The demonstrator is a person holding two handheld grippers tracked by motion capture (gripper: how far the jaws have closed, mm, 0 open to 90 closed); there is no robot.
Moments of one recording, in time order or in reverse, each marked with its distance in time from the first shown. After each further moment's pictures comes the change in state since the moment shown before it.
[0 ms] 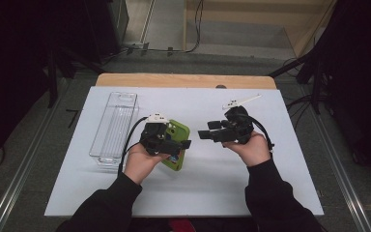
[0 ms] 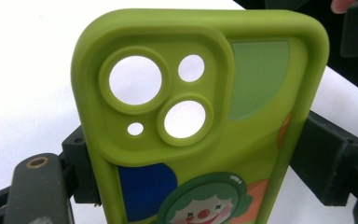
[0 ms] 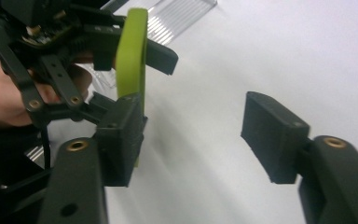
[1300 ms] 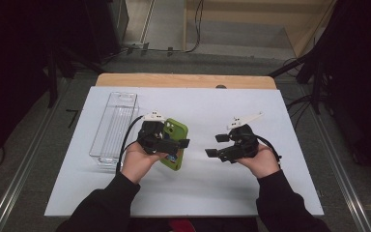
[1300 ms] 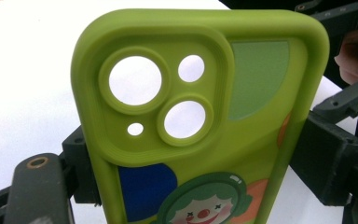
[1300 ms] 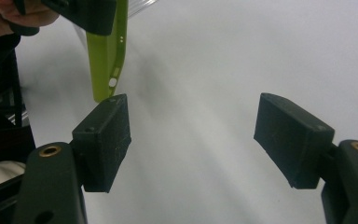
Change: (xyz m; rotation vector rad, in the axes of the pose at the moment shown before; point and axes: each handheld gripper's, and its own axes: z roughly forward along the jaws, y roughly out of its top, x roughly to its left) left arm 0.002 0.003 -0.008 -0.009 -0.021 -0.007; right arm -0.008 -0.048 0.005 0.050 -0.020 -0.113
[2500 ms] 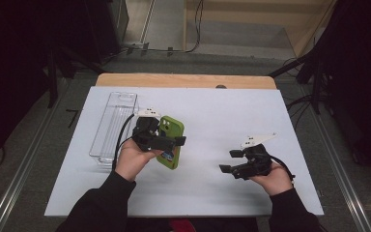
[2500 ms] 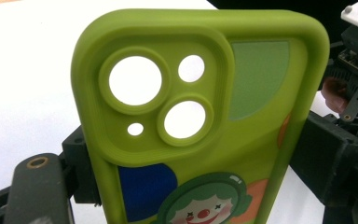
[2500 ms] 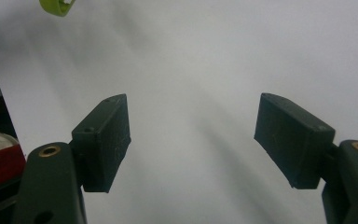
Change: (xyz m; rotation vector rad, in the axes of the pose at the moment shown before) left arm 0.005 0.007 -0.015 0.000 -0.030 -0.019; right arm -0.004 -0.063 -0.009 0.023 -0.066 0.041
